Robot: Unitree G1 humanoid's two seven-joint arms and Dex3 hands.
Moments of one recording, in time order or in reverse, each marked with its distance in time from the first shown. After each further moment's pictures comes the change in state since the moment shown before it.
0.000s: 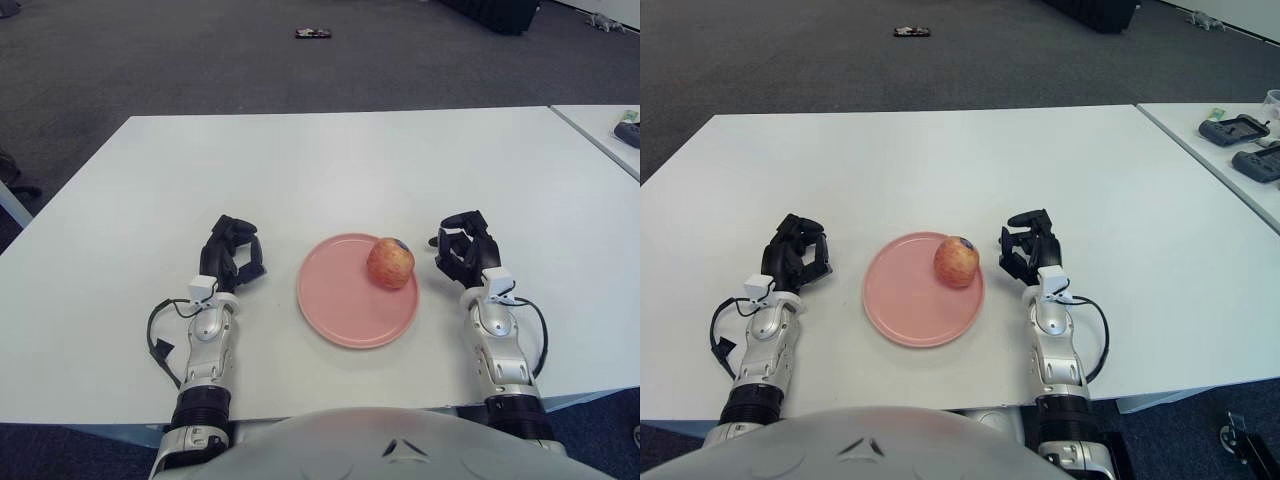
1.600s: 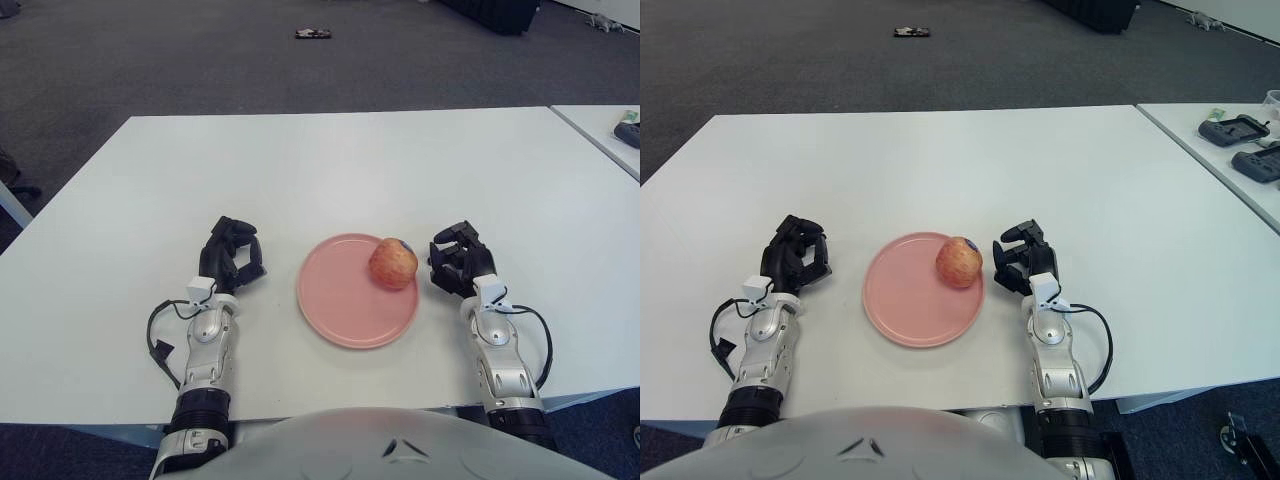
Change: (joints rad) left arm 0.013 0.000 0.001 -0.022 -0.018 0.017 -0.015; right arm 0.047 0.037 0.015 -0.022 -0.071 0.011 -0.042
